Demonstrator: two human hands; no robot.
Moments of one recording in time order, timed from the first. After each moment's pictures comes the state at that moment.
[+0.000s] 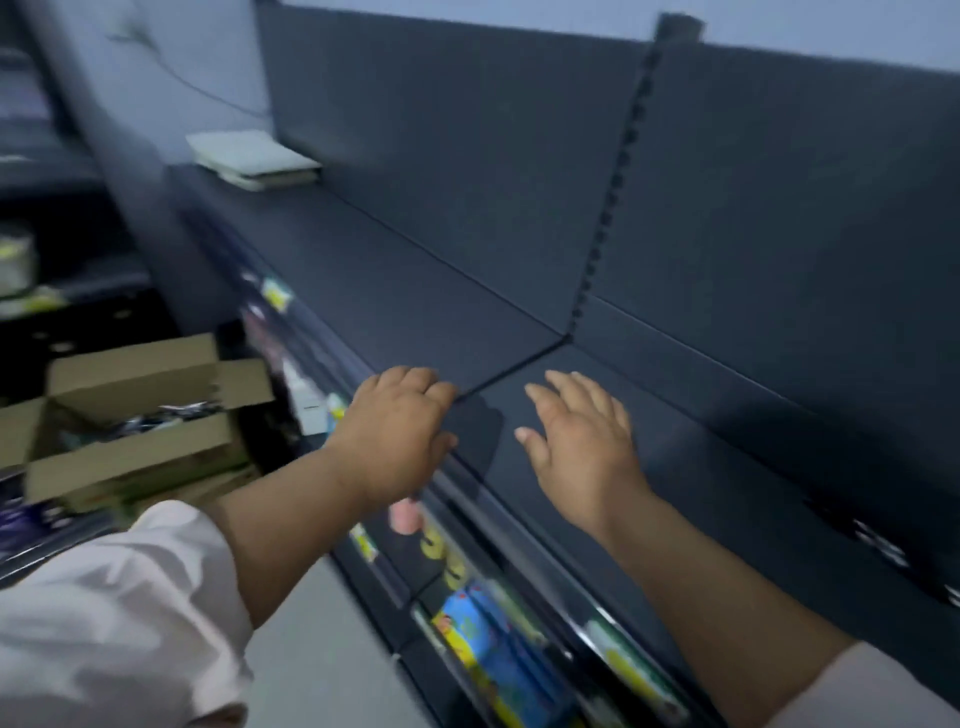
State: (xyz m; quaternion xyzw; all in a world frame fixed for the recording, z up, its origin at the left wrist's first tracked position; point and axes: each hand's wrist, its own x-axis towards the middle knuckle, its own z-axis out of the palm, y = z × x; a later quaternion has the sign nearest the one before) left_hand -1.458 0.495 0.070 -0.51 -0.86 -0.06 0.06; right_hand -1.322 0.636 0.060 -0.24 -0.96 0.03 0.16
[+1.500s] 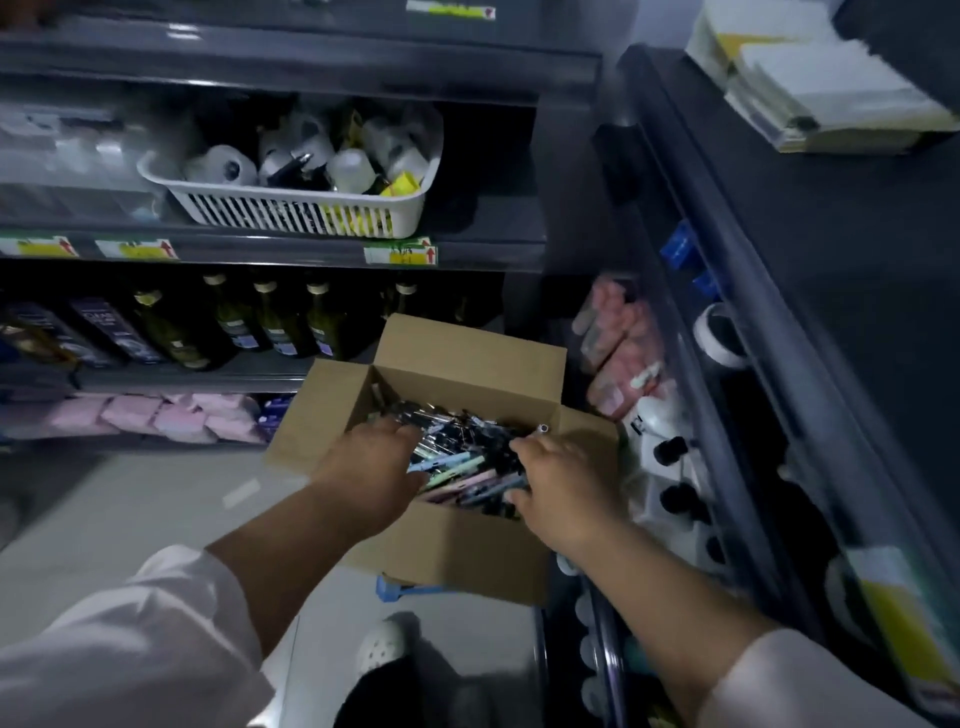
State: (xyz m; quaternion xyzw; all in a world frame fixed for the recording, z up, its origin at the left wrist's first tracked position) left_hand -2.030 0.215 -0.125 -0.08 -0.98 -0.08 -0.19; right_hand -2.019 0.420 -0.134 0.07 -0.97 0.12 -0.21
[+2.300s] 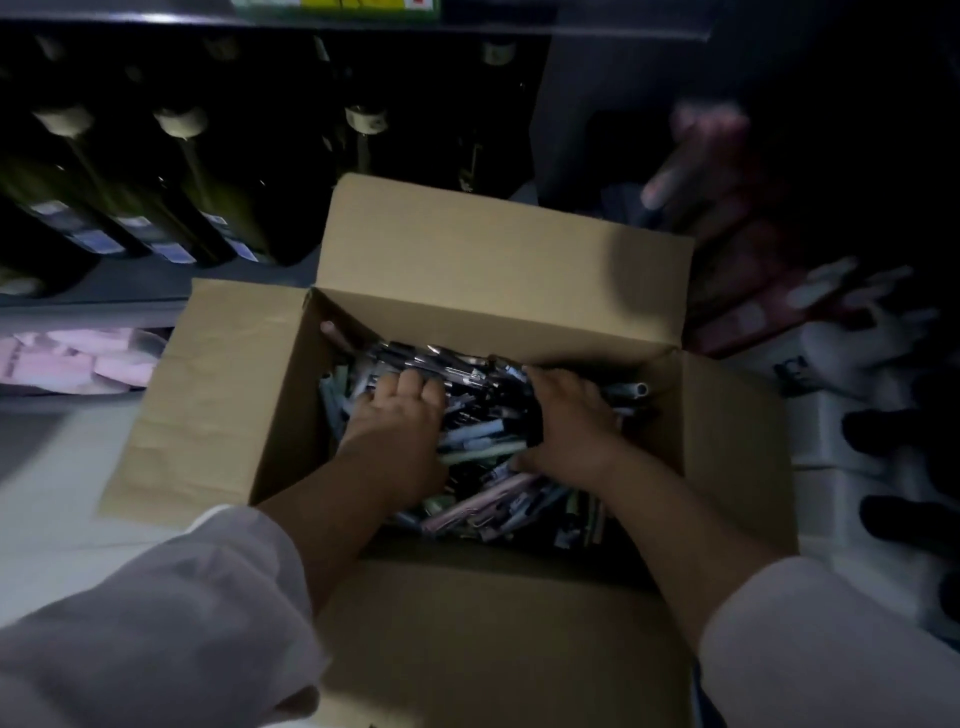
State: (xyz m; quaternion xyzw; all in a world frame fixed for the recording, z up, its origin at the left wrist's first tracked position) left_hand -2.156 0.220 -0.375 -0.14 -0.96 0.01 -0.25; right_hand -2.159 0.408 -0.383 0.01 -0.94 0.13 -0.32
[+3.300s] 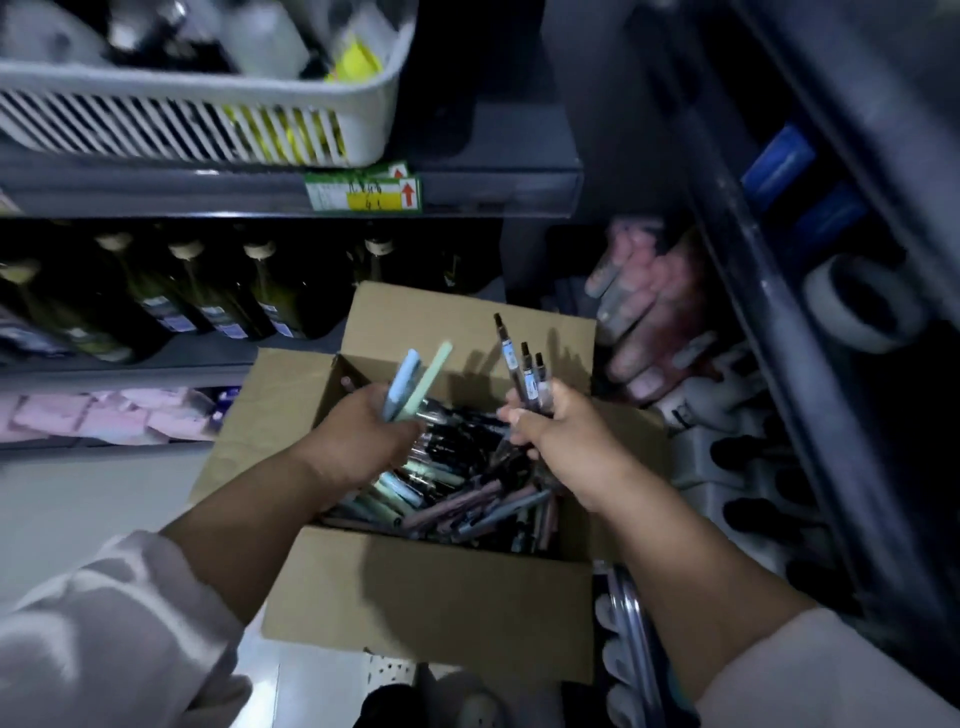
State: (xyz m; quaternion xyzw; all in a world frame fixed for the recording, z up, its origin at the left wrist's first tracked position) left_hand -2.133 0.208 -0.234 0.09 -0.83 -0.50 -0.24; right_hand -2.125 0.412 -0.234 -0.15 -0.78 0.57 -0.20
